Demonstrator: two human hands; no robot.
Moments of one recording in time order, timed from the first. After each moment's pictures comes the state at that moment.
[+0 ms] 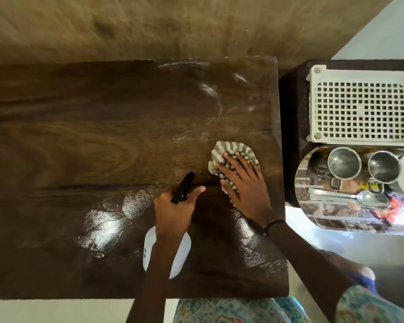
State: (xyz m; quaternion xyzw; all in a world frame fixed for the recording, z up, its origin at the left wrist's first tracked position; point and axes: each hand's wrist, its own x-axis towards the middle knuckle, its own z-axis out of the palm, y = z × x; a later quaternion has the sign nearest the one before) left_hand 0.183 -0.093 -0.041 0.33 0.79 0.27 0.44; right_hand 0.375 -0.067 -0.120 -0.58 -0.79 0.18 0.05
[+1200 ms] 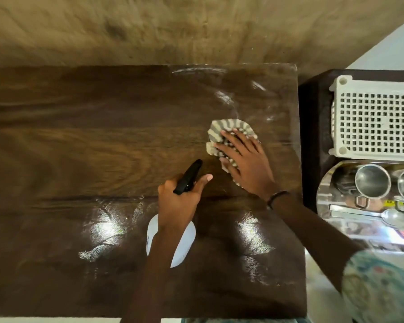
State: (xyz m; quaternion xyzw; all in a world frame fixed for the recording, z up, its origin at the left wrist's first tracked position) left_hand 0.156 -0.041 -0.038 0.32 0.78 0.28 0.47; right_hand 0.340 0.025 -0.107 -0.53 -0.84 0.15 0.03
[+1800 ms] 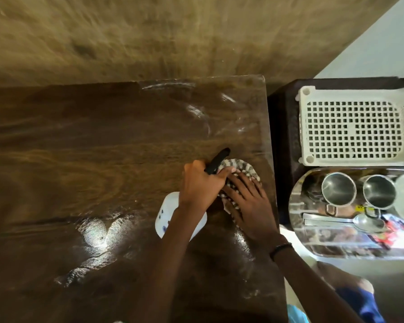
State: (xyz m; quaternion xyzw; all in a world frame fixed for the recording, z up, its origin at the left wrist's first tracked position) left_hand 0.246 0.026 -0.047 0.49 0.71 0.20 0.46; right_hand 0.398 -0.052 -0.117 -0.58 -0.79 0.16 0.06
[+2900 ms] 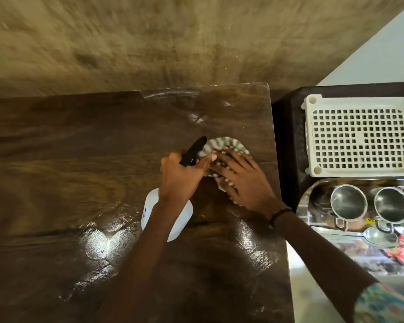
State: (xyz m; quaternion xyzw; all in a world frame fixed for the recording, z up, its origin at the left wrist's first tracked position) left_hand 0.211 0.061 -0.046 0.47 0.73 0.28 0.42; right_hand 0.391 0.041 -0.117 -0.48 -0.86 0.15 0.05
